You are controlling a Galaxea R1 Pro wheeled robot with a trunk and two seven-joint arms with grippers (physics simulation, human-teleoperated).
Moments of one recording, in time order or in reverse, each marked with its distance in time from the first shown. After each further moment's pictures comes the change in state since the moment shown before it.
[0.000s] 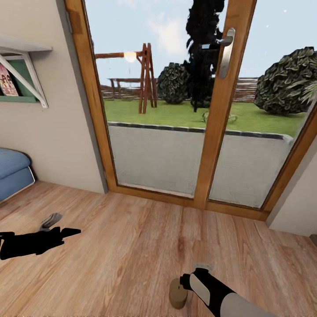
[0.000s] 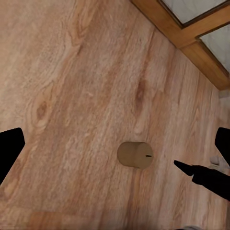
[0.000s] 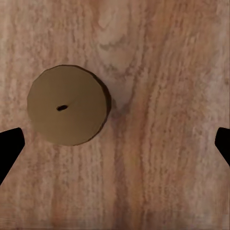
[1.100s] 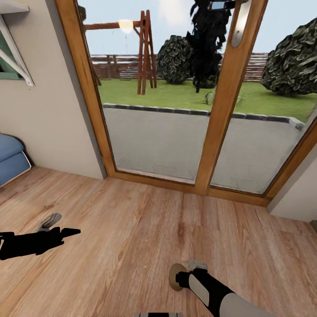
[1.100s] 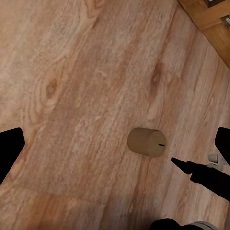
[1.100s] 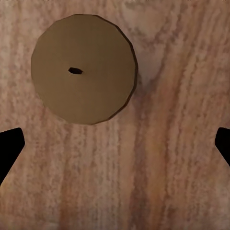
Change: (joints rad) left arm 0.000 0.001 0.000 0.003 0.004 0.000 0.000; right arm 0.000 0.004 0.012 0.000 0.018 -0.040 0.100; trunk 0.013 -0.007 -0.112
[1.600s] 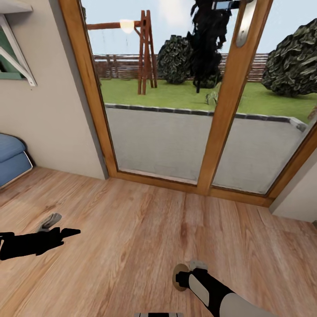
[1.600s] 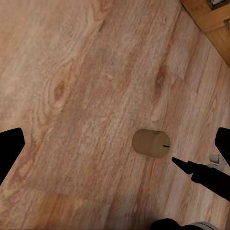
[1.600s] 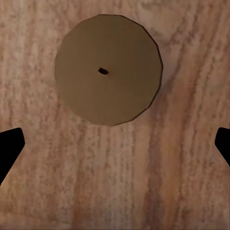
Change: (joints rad) left arm 0.000 0.000 -0.001 0.004 0.000 -0.001 0.000; right arm 0.000 0.000 0.000 0.000 0.000 -0.003 0.001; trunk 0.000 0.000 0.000
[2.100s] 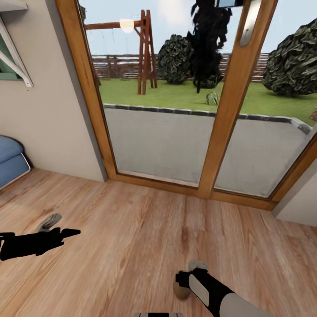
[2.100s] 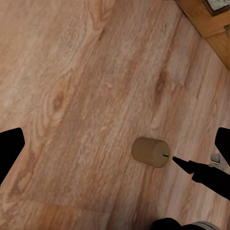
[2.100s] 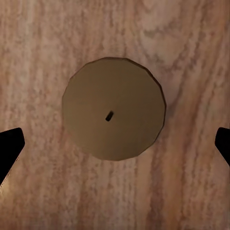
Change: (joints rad) left arm 0.000 0.000 -0.003 0.000 -0.002 0.000 0.001; right arm 0.000 0.000 0.000 0.000 0.000 0.000 0.000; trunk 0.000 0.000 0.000
